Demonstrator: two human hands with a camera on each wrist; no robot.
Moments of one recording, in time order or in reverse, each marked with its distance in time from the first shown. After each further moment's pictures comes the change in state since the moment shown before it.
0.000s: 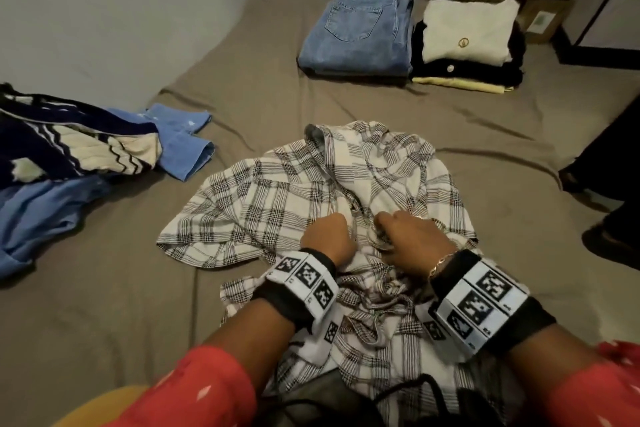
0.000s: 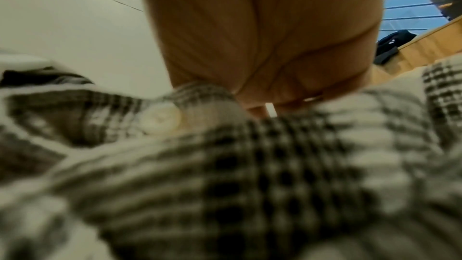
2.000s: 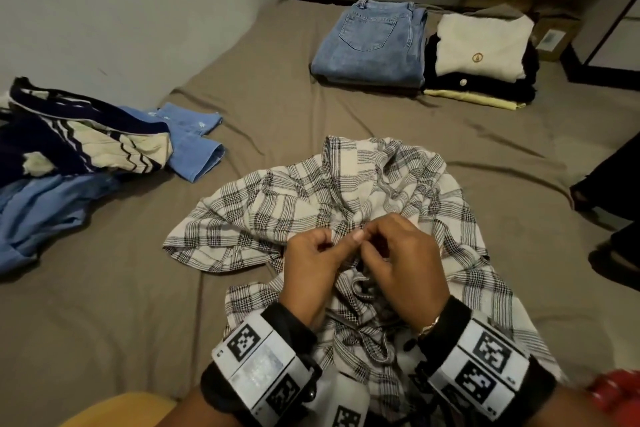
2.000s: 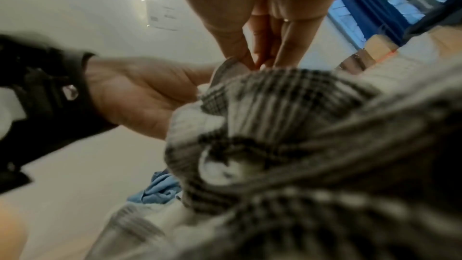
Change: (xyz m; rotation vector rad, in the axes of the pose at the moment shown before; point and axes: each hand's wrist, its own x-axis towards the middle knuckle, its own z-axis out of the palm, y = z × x) left_hand -0.068 -0.005 -0.021 -1.300 0.224 0.063; right_hand -0.029 -0.047 0.000 0.539 0.729 -0.199
